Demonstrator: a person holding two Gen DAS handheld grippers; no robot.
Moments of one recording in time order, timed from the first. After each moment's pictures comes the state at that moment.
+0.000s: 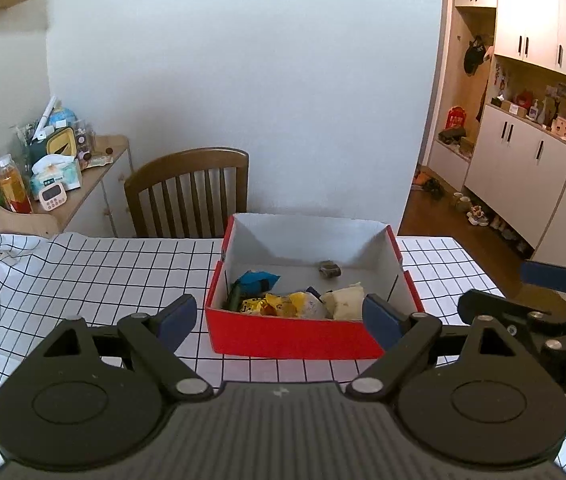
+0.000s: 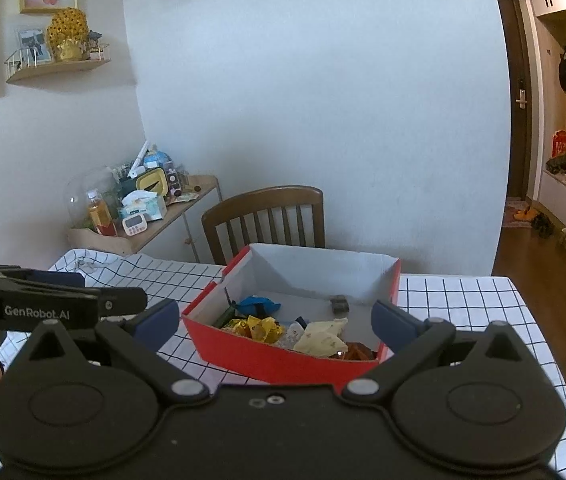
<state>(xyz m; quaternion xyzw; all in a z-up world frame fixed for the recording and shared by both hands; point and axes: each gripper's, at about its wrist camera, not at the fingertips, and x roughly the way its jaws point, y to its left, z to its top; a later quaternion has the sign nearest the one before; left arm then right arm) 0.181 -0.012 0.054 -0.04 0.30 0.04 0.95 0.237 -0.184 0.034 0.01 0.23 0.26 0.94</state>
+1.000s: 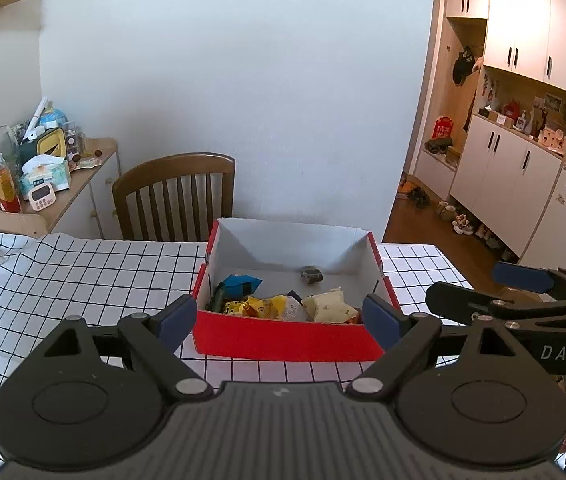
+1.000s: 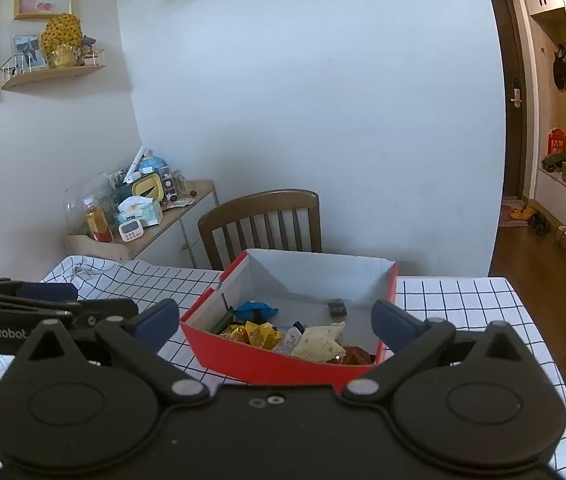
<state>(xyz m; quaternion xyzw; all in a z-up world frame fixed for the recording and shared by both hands) 0.170 -0.015 0.057 -0.05 0.29 0.02 0.95 0.240 -0.184 0.035 0.01 0.24 0.26 0.94</state>
